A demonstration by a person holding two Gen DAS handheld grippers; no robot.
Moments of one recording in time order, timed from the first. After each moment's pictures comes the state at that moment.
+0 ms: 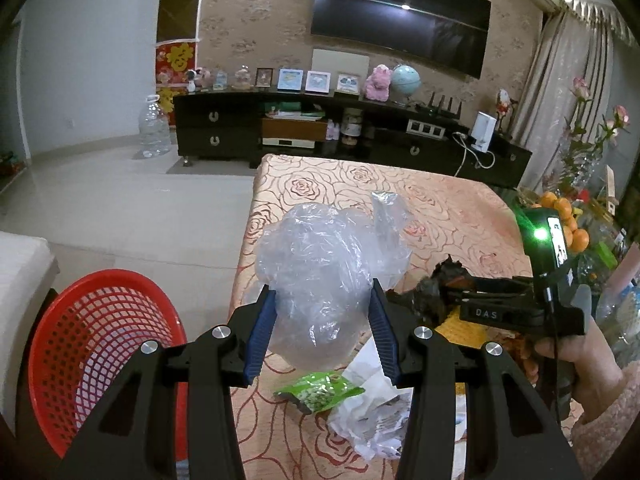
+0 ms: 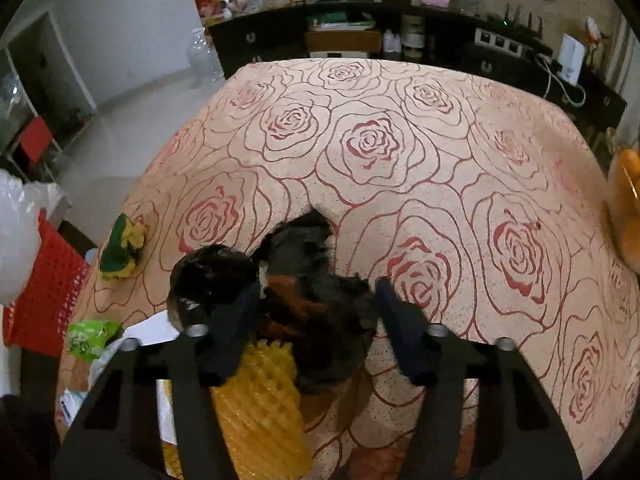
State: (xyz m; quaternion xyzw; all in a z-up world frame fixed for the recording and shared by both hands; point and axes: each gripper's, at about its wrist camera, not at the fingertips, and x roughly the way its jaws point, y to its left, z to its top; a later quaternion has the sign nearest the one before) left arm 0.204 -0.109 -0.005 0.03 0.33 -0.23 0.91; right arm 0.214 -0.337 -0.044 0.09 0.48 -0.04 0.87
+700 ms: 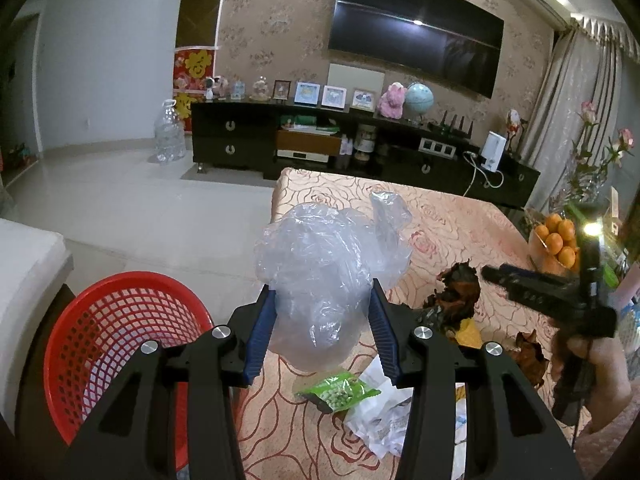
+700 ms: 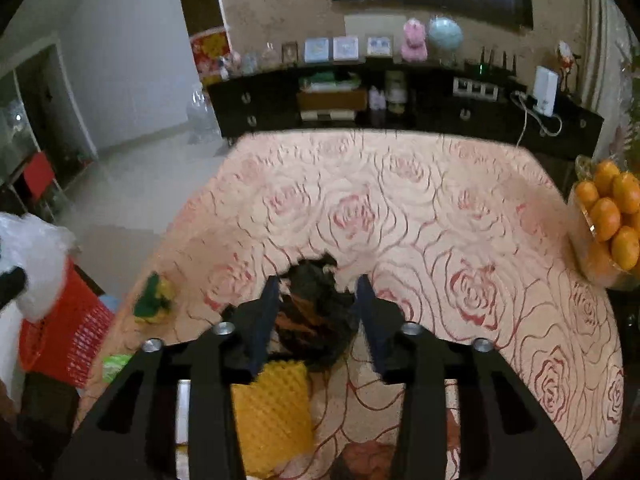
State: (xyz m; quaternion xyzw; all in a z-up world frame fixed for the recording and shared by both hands) left arm 0.197 -0.086 0.010 0.01 0.32 -0.22 0.92; right arm 0.193 -0.348 0.000 0.11 0.41 -0.06 0.90
